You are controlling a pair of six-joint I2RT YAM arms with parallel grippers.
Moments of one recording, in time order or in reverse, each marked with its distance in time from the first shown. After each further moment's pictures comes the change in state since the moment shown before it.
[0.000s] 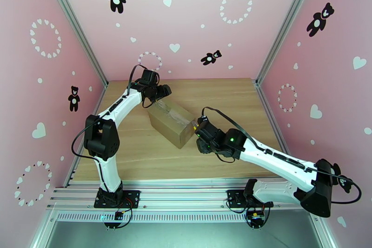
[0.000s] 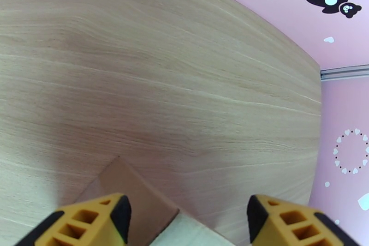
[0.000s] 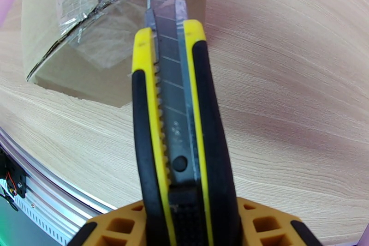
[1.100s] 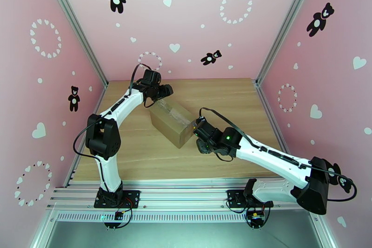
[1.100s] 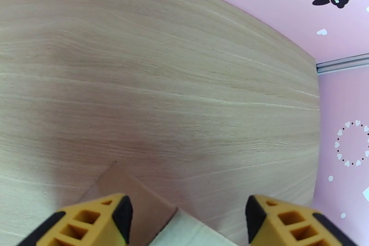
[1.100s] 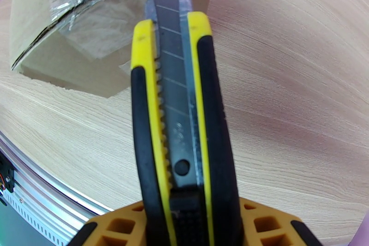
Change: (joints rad) left arm -0.016 0.018 0.007 0.042 0.007 0.053; right arm -0.007 0.046 0.007 -0.011 0.005 -0.053
